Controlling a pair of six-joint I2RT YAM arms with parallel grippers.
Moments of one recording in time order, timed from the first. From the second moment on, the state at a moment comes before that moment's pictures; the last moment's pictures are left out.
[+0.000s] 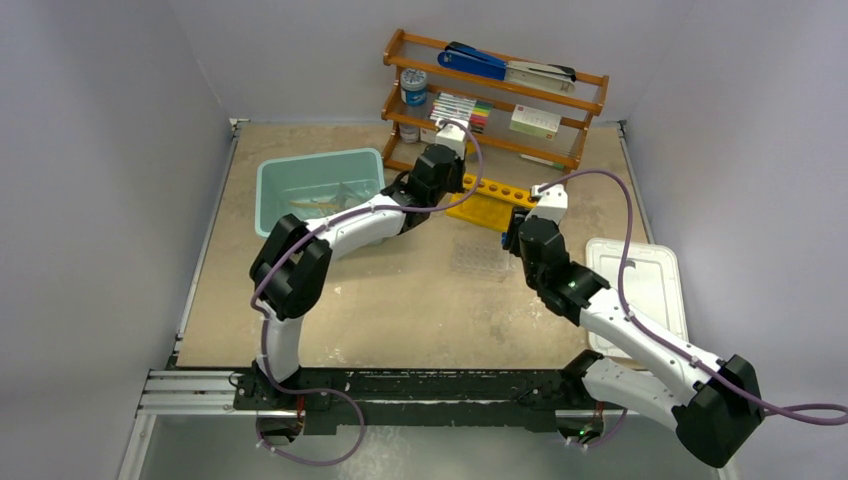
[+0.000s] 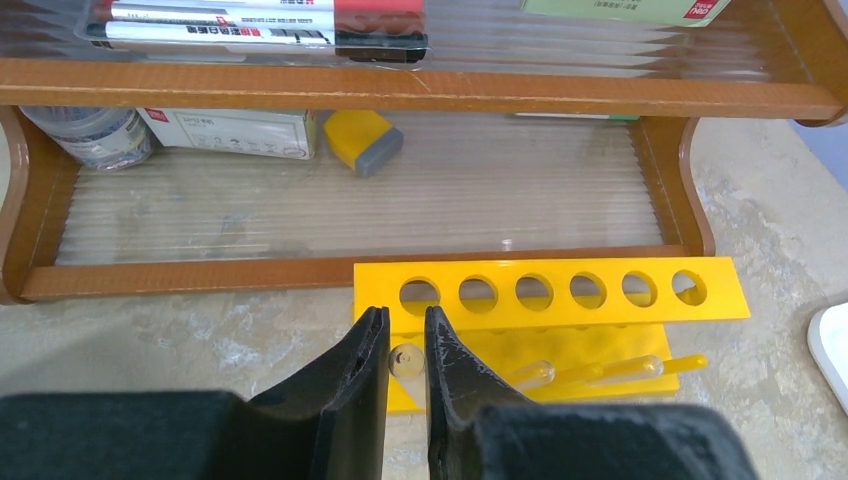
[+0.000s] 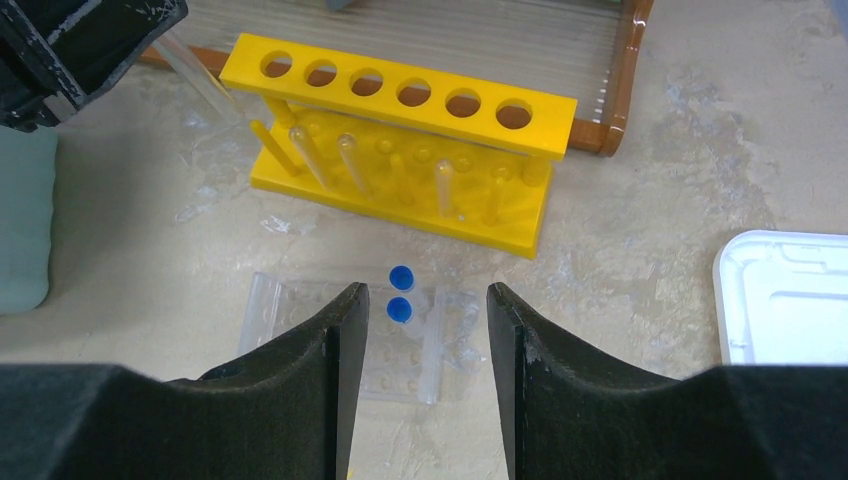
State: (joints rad) left arm -0.74 1.98 1.51 0.18 -0.27 -0.22; right arm 0.64 0.98 0.67 -0.12 0.66 0.34
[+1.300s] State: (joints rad) left arm -0.74 2.01 1.54 0.17 -0.25 -0.20; right arm 0.63 0.97 0.65 -0.10 0.66 0.34
